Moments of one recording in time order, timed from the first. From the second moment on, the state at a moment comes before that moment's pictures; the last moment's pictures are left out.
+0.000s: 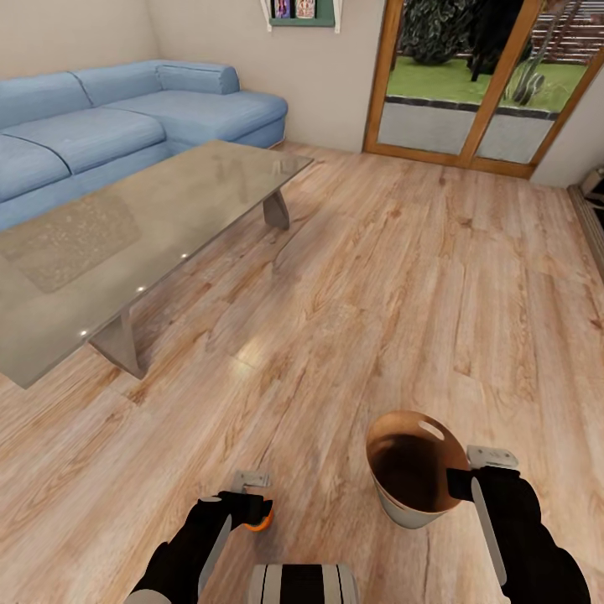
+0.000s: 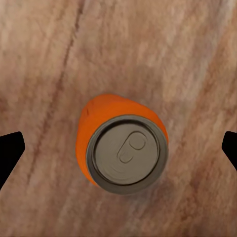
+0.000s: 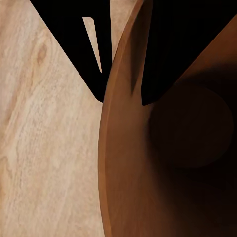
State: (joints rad) left arm -0.45 -0.15 -0.01 -0.74 -0.12 0.46 -0.09; right arm -0.31 0.00 -0.23 -1.48 0.13 1.05 -0.08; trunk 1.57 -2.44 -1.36
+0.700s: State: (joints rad) left arm -0.45 -0.15 -0.01 -0.74 -0.12 0.46 -0.09; right arm -0.31 0.00 -0.23 -1.48 0.13 1.05 -0.08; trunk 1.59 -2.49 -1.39
